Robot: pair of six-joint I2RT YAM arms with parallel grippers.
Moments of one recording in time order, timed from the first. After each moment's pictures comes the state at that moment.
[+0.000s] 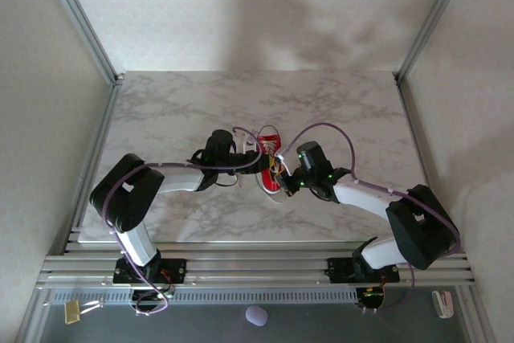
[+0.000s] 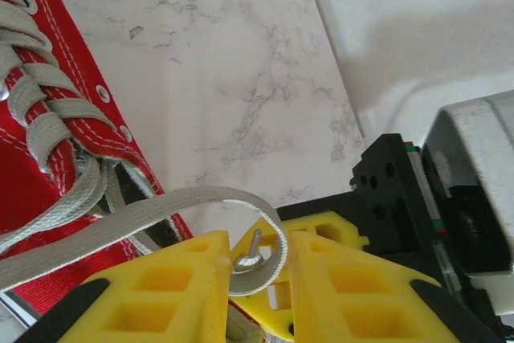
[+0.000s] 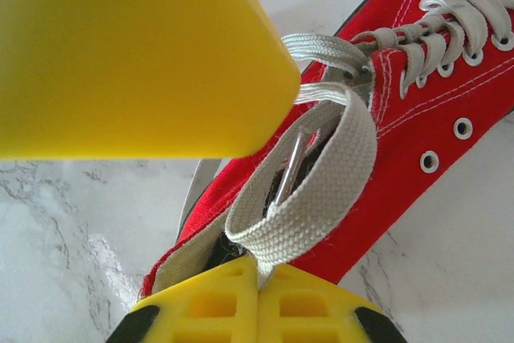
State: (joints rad) left arm -0.59 1.75 0.79 0.51 0.65 -0.78; right arm 0.63 1.41 0.64 -0.02 -0.29 -0.10
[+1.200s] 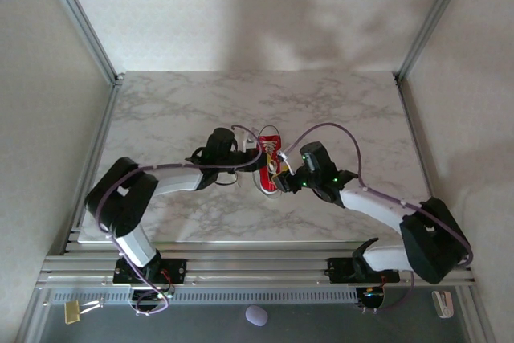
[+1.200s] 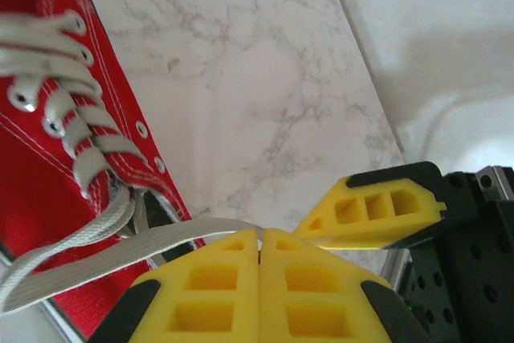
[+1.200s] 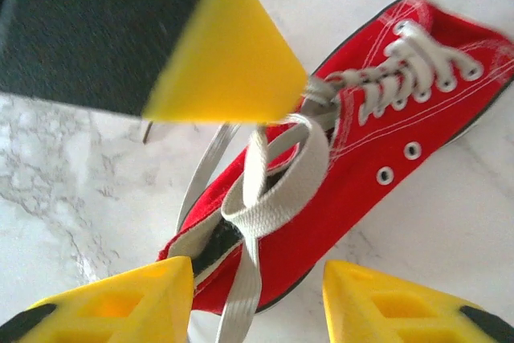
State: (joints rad) left arm -0.60 1.67 0.81 0.38 0.50 -0.68; right arm 0.65 1.28 0.62 -0.04 -0.23 -0.08
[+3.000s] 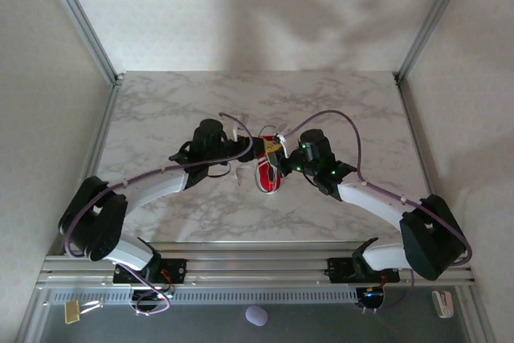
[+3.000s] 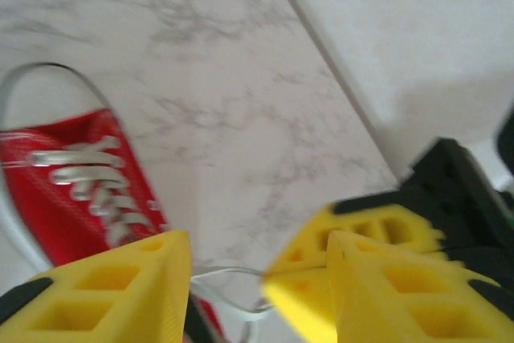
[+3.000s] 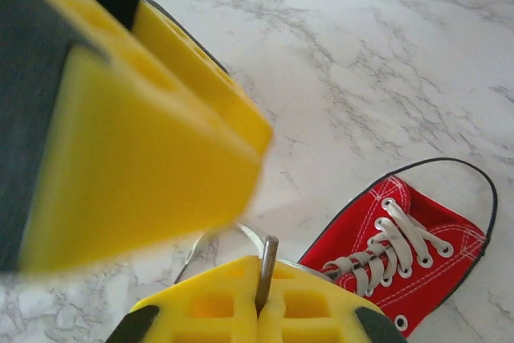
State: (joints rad) left arm -0.58 1.47 0.84 0.25 0.35 -0.60; right arm 0.65 1.32 0.72 0.13 -0.28 0.01
